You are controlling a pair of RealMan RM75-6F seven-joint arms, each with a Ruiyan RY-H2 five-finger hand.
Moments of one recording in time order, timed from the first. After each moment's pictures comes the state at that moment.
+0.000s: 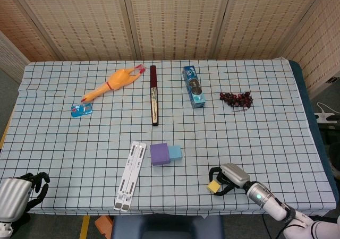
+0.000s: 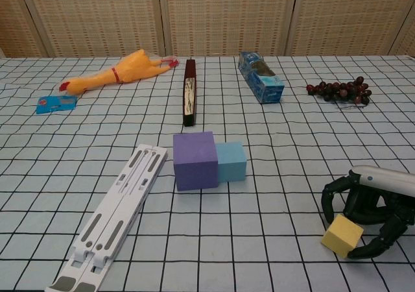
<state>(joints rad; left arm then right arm) -0.03 -1.04 0.05 -1.71 1.74 1.60 0.10 0.53 -1.47 -0.18 -1.27 -1.67 0.97 0.70</state>
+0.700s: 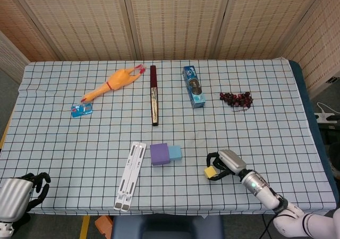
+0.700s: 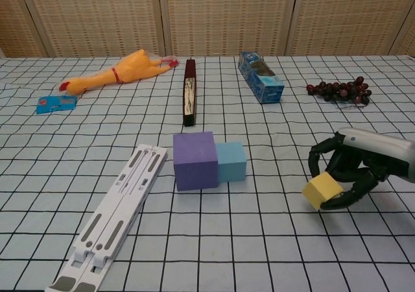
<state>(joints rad) -0.03 -1.04 0.05 -1.71 1.75 1.59 0.12 0.57 -1.51 -0.06 -1.25 -1.57 0.96 0.67</state>
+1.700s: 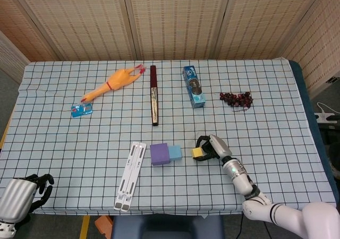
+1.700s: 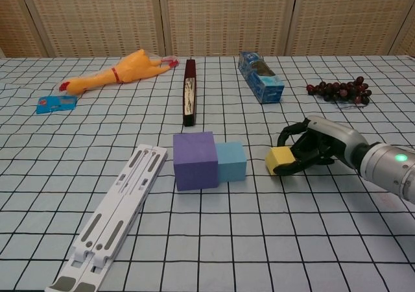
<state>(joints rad) -0.04 -1.04 0.06 -1.70 1.77 1.58 0.11 0.62 -1.76 0.15 -1.08 -1.30 0.81 0.63</state>
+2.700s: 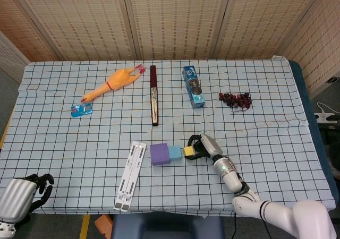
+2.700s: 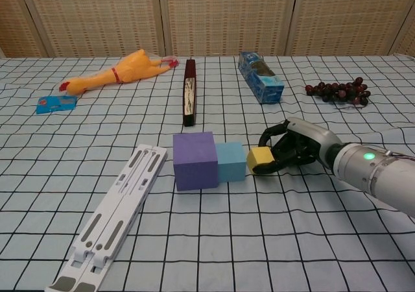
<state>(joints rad) -0.04 -1.04 0.06 -1.70 1.77 1.58 0.10 0.65 -1.83 0.20 -1.05 -1.26 0.75 0.56</state>
